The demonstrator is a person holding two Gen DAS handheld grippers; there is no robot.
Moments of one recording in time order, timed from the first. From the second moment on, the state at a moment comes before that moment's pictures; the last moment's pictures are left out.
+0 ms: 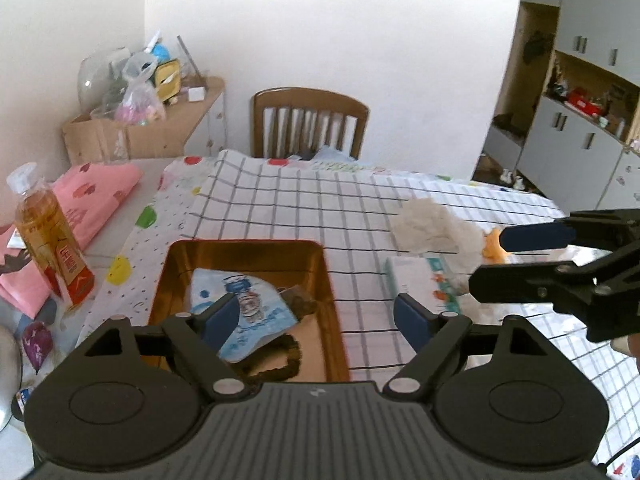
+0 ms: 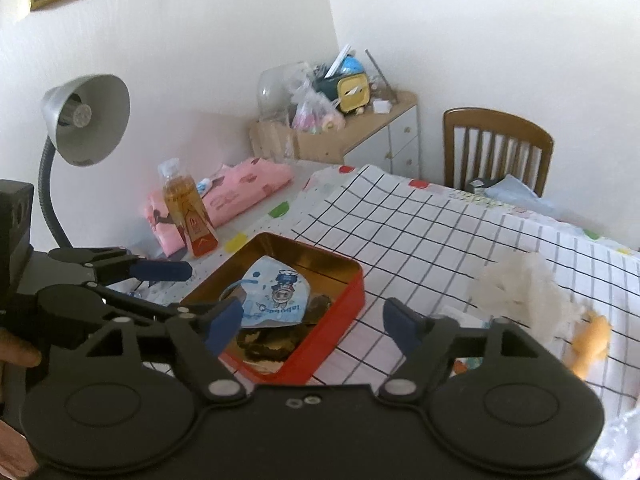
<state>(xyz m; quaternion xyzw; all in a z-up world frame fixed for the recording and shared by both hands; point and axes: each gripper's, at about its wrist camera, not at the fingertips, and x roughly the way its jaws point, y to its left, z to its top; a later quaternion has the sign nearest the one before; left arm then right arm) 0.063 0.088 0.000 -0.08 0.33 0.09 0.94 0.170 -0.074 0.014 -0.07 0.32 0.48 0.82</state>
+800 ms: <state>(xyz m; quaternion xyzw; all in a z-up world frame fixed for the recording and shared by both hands) 0.079 0.006 0.000 -0.06 0.32 0.04 0.95 0.146 -0.207 -0.006 -0.02 0.30 0.36 0.88</state>
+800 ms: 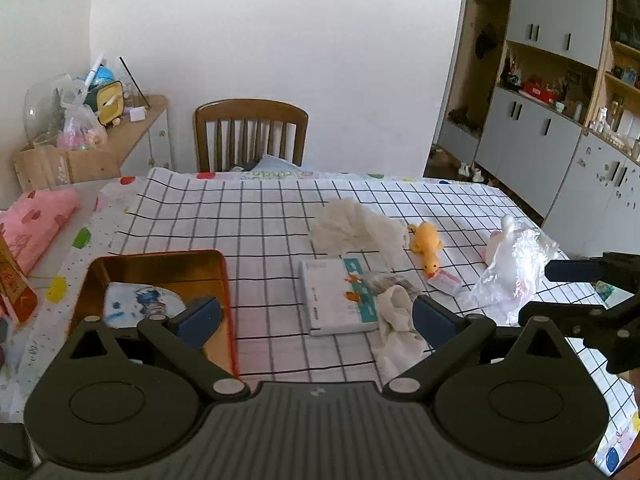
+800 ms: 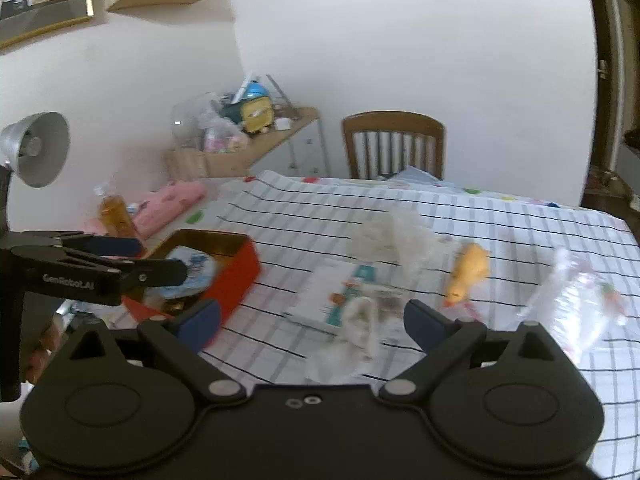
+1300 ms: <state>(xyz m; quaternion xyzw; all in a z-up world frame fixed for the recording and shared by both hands) 0.126 -0.038 -0.044 -0.09 0.34 0.04 0.94 0.203 -0.247 -0.036 -0.04 0.34 0.32 0.88</state>
